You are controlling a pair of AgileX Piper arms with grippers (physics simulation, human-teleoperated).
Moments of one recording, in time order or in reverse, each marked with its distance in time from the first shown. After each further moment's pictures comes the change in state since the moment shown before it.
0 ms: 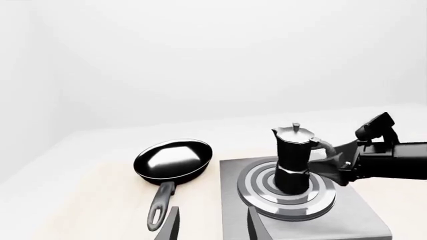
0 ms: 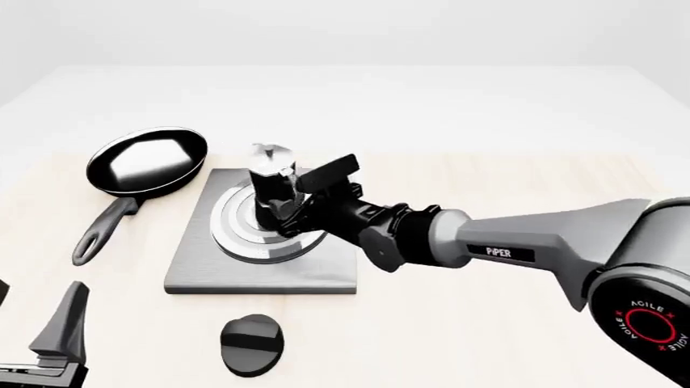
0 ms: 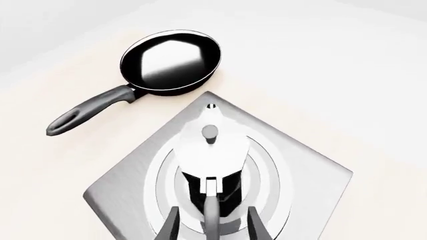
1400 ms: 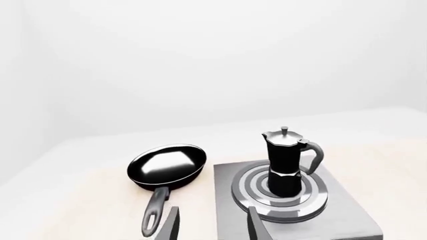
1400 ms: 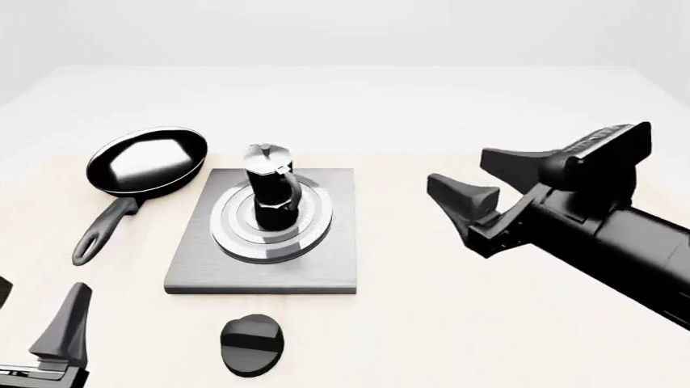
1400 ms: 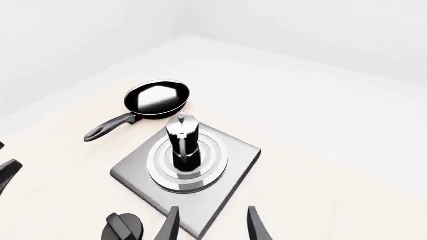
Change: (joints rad) left arm -0.033 -0.016 0.000 -0.003 0.004; right arm -0.124 -1.103 0.541 0.370 -0.036
